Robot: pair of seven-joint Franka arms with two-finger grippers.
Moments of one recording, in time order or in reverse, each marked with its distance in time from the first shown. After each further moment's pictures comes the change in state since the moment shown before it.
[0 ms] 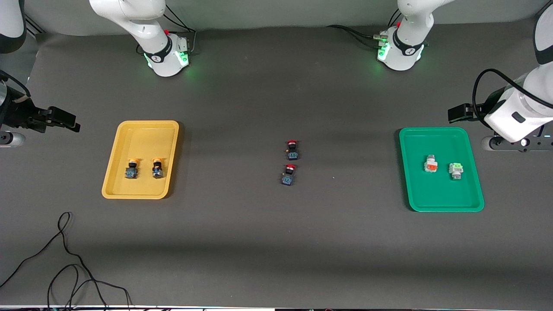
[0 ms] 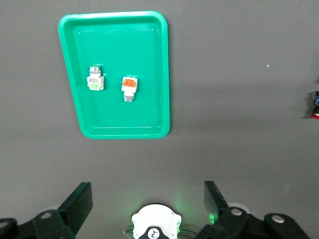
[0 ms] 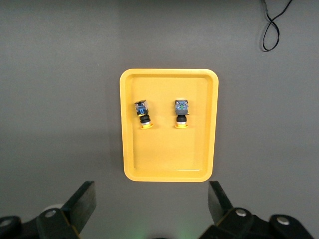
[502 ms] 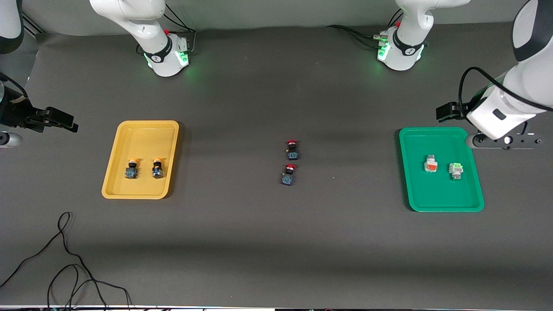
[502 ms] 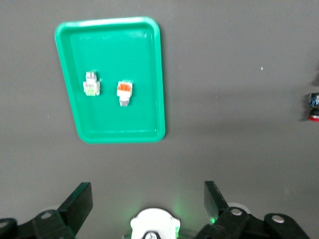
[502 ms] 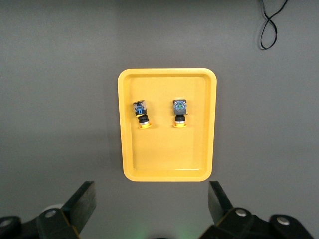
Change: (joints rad) left arm -0.428 -0.061 0.435 -0.049 -0.046 0.068 0.028; right arm -0.031 0.000 0.029 -0.001 0.000 0.000 0.003
